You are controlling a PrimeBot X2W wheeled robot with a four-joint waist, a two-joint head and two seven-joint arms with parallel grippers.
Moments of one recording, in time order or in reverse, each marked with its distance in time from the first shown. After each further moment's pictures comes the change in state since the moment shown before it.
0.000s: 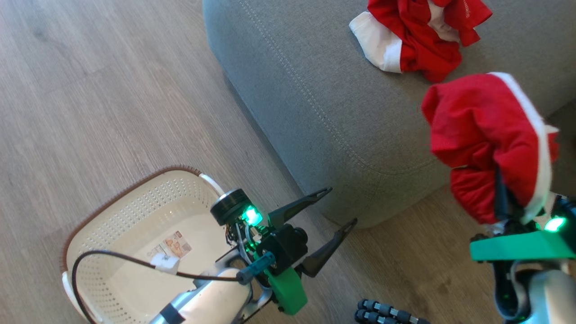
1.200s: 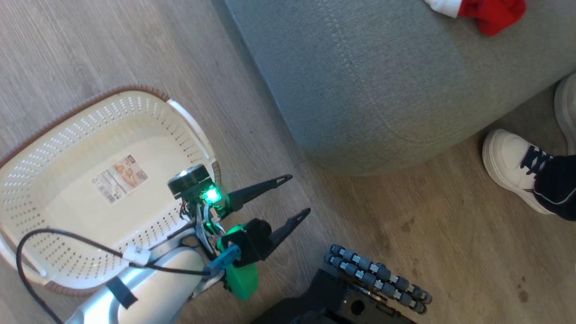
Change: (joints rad) left arm -0.131 0.235 -0.100 -0.045 0.056 0.000 0.000; right arm -0.941 -0.234 -0.128 0.401 -0.010 0.000 0.000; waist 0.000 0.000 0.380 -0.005
